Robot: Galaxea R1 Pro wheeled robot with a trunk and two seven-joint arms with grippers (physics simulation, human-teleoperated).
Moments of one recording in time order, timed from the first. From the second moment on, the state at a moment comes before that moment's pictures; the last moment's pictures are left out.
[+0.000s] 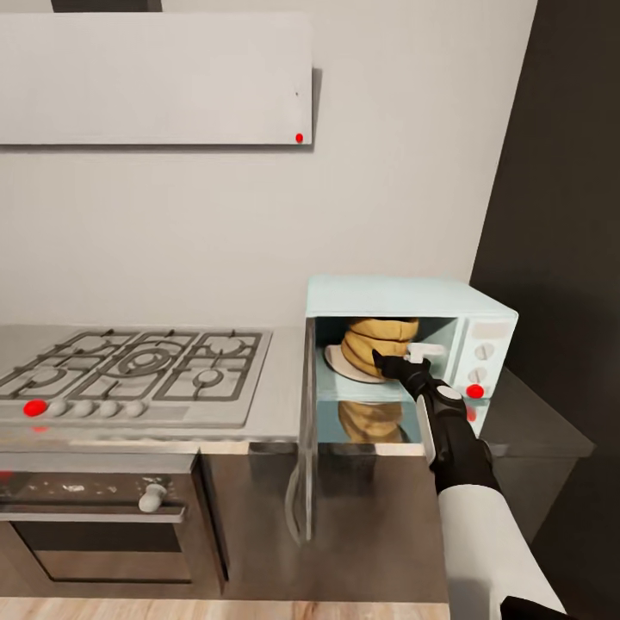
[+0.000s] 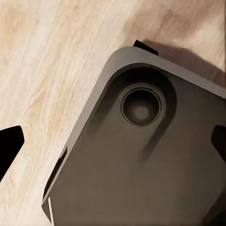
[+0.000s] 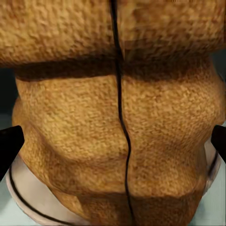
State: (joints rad) left arm 0.00 0.01 0.06 -0.09 0.41 -0.07 0.10; right arm -0.77 0.17 -0.29 -1.06 0.20 0.28 0.23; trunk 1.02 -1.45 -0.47
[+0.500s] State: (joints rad) left arm 0.00 0.01 0.07 -0.09 0.41 -0.08 0.10; right arm -0.77 0.17 -0.29 -1.07 0.20 0.29 0.24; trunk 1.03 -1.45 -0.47
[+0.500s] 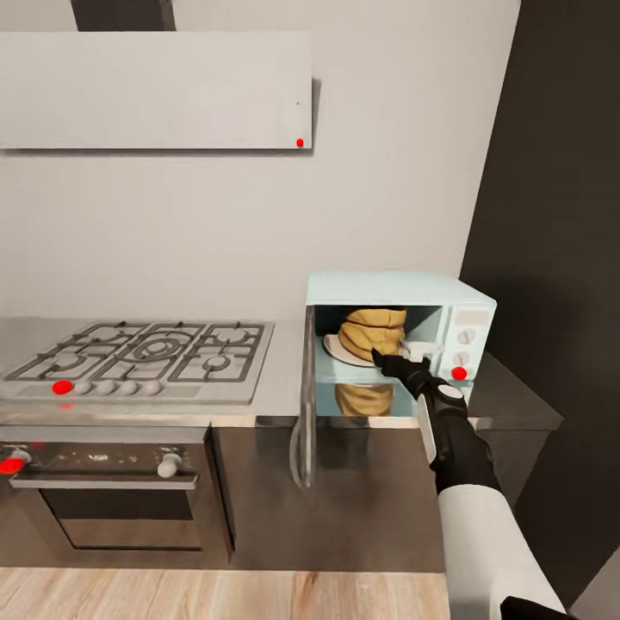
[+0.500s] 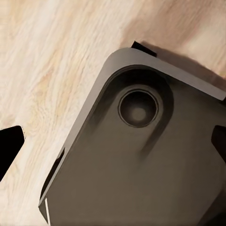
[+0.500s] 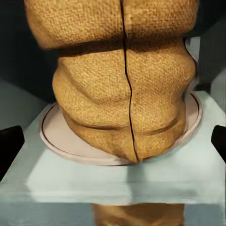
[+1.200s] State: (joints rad) left arm 0.00 0.01 0.07 -0.09 0.42 -0.08 0.10; right arm -0.38 -0.06 -0.30 -1.46 0.21 0.76 0.67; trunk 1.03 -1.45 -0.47
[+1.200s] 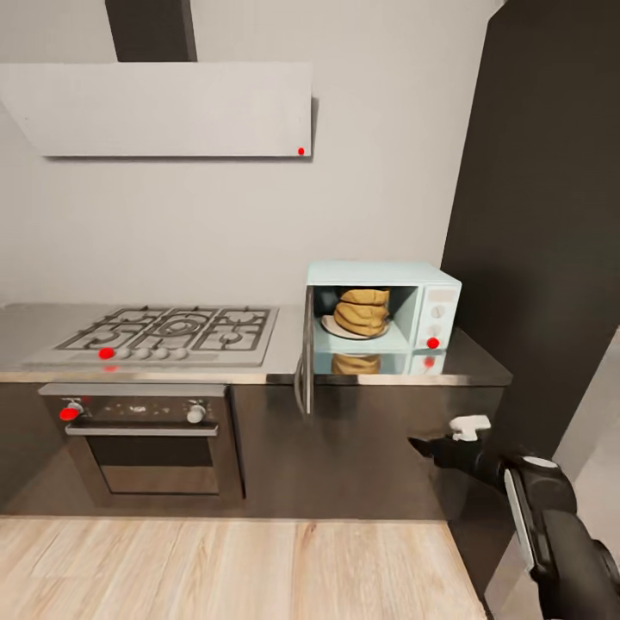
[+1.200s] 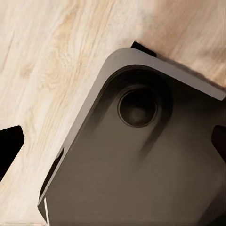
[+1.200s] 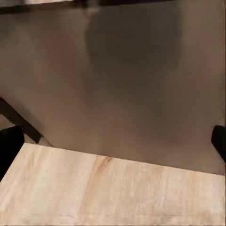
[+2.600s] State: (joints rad) left arm -0.90 -0.12 0.07 -0.78 0.41 0.73 0.16; right arm -0.27 -0.13 -0.29 0.00 0.33 0.04 0.15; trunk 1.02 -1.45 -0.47
